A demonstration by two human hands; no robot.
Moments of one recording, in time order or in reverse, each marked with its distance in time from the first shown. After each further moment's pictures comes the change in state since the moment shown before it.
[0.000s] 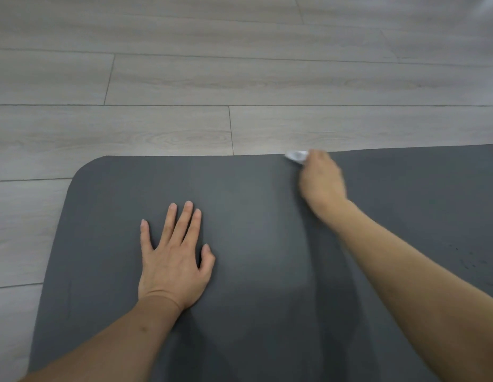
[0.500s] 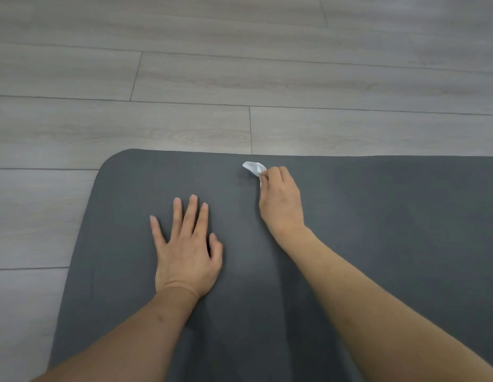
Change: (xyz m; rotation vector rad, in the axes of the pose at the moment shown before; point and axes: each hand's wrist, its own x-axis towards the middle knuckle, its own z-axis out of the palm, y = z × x) left_hand 0.005 0.000 -0.004 -0.058 -0.030 -0.142; right_hand -0.054 -0.086 0.055 0.319 0.239 -0.298
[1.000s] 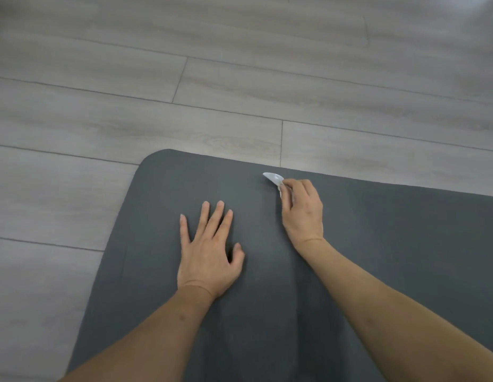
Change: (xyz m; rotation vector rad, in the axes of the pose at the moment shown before) left_hand -0.001 -0.004 -0.011 -0.070 -0.056 -0.010; right_hand 0.010 -0.006 -0.001 0.149 -0.019 -0.027
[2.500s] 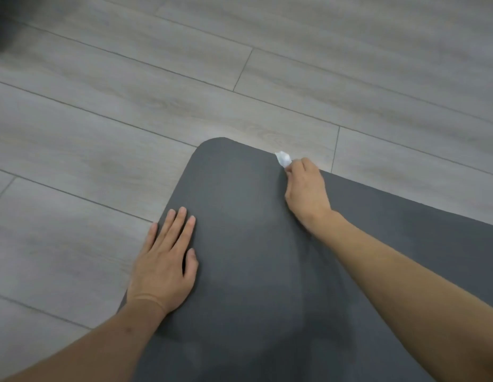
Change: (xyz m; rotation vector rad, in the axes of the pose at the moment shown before) left_hand -0.079 -0.131 -0.007 0.024 0.197 -0.105; right_hand 0.042 -0.078 0.046 -0.190 -0.327 -0.282
